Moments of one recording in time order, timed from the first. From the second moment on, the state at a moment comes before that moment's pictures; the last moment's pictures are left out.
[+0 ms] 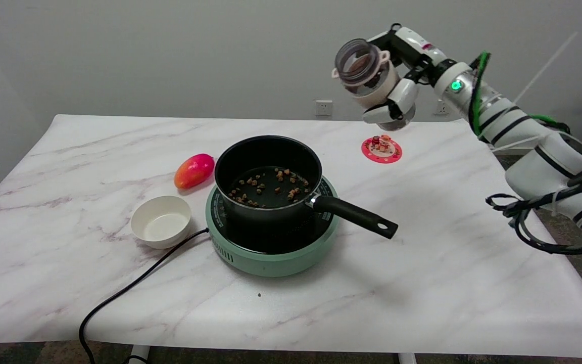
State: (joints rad) arm 0.35 -0.72 -1.72 1.39 -0.25 0.25 1.84
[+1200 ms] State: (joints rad) arm 0.09 -0.83 -1.56 0.82 0.36 0.67 1.83
